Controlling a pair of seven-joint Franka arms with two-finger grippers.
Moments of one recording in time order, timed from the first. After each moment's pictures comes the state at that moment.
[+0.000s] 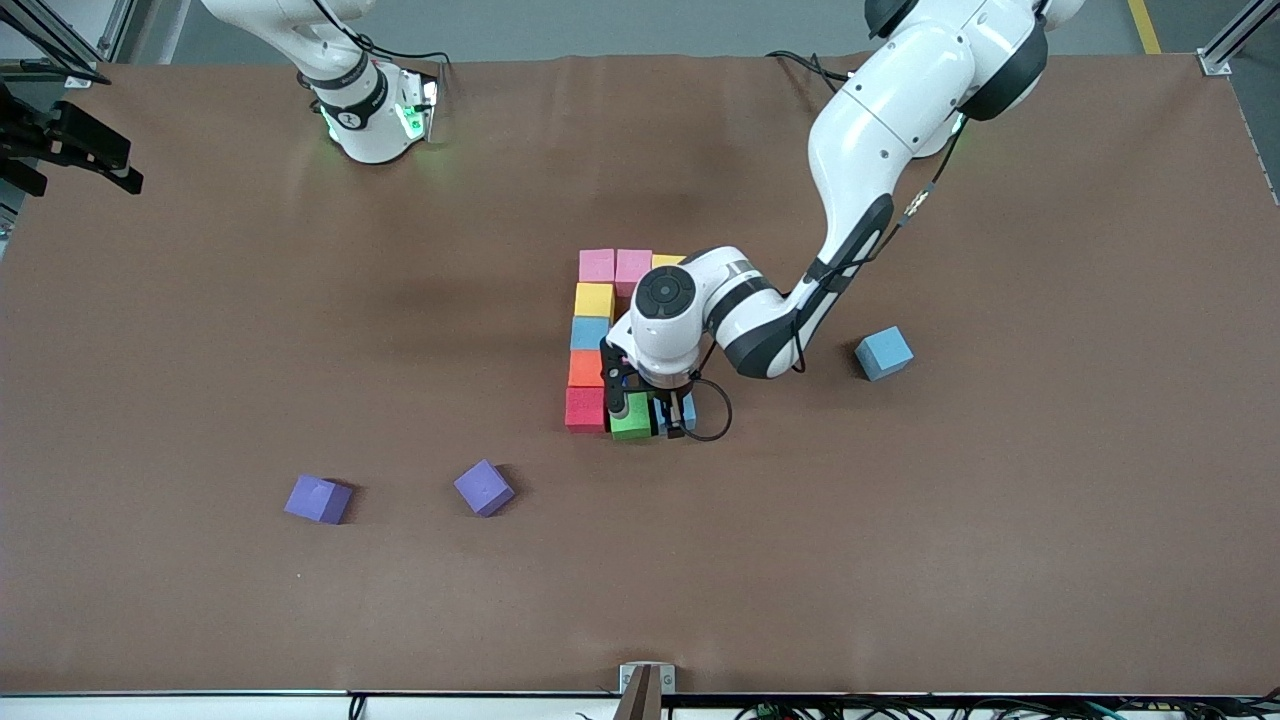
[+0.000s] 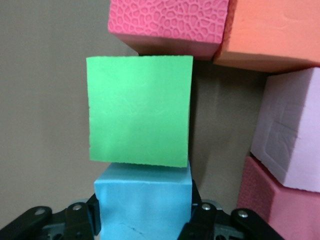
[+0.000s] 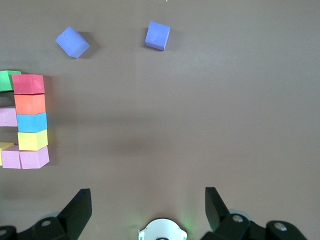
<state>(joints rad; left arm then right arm) -0.50 0.91 -0.33 -1.36 0.49 2.28 0.44 0.05 -0.07 -0.05 -1.44 0.01 1.31 0.00</state>
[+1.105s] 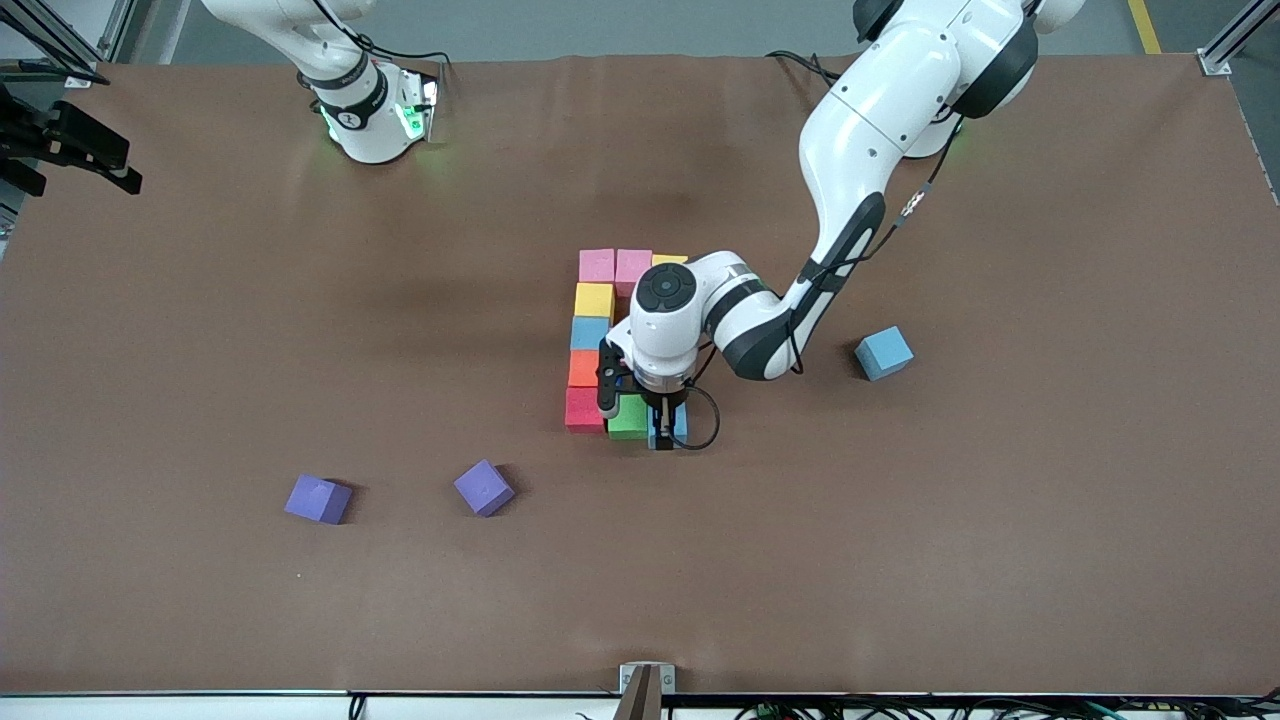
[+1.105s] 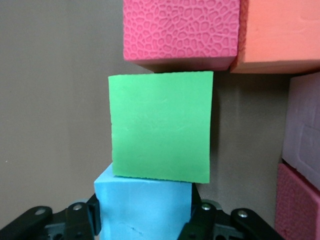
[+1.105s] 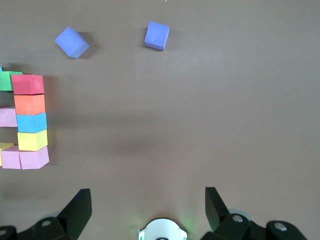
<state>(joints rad) -0.56 0.92 -0.24 -1.35 0.49 2.39 0.55 0.05 -0.07 -0.05 -1.44 0.01 1.31 0.00</state>
